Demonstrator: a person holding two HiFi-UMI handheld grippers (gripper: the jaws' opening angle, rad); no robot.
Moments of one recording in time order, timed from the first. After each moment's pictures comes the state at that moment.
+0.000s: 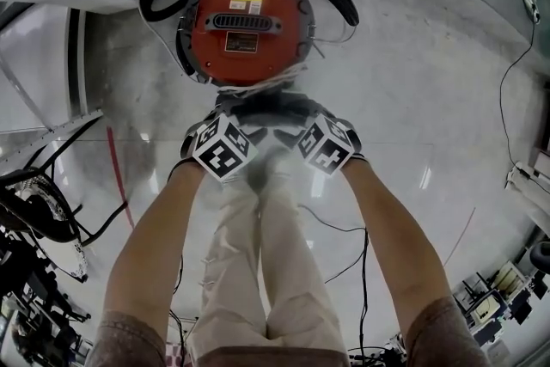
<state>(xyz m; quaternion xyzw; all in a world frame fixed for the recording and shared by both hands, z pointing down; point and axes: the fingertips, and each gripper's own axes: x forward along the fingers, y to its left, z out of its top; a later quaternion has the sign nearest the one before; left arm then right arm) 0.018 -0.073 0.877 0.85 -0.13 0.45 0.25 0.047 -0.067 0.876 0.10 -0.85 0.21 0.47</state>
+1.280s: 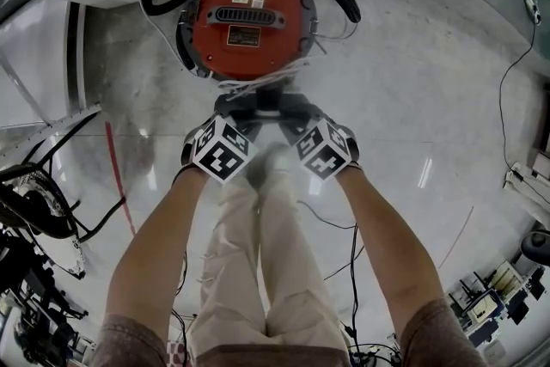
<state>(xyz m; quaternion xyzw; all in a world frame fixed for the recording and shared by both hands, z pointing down) 0.006 -0.066 0.874 0.83 -0.18 0.45 0.29 0.052 -0.064 0.878 0.17 -0.83 0.22 0.48</state>
